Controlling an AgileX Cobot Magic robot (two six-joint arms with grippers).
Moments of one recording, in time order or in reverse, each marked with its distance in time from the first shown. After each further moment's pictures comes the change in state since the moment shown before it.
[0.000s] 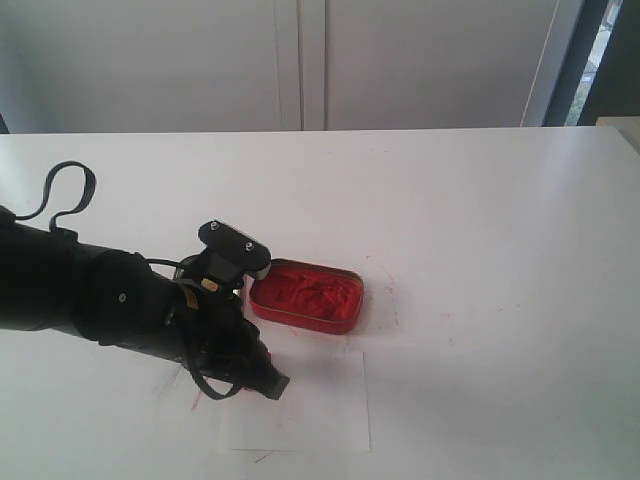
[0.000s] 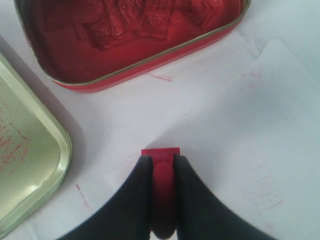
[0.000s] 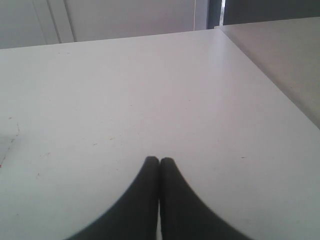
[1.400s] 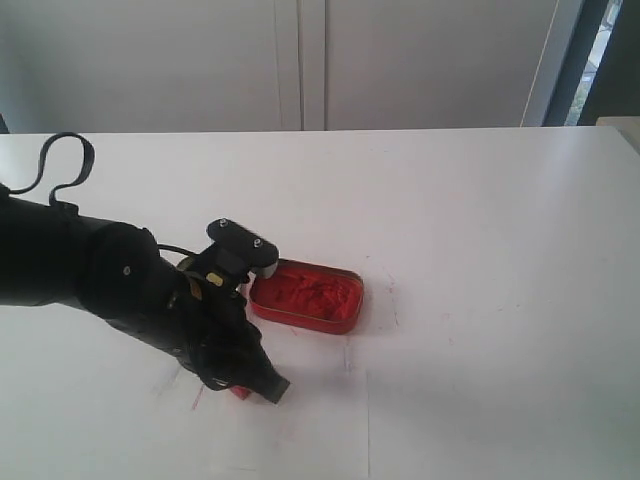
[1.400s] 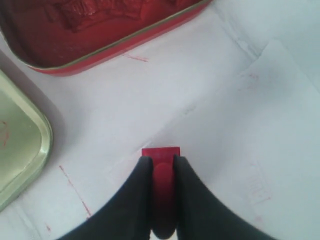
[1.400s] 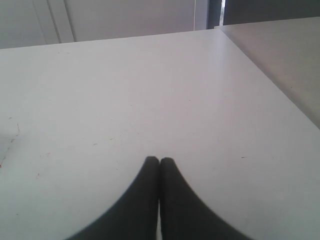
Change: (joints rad) left arm 0.000 -0.031 -0.067 0.016 0.176 0.000; right arm 0.000 0.000 0.000 0.000 0.000 0.000
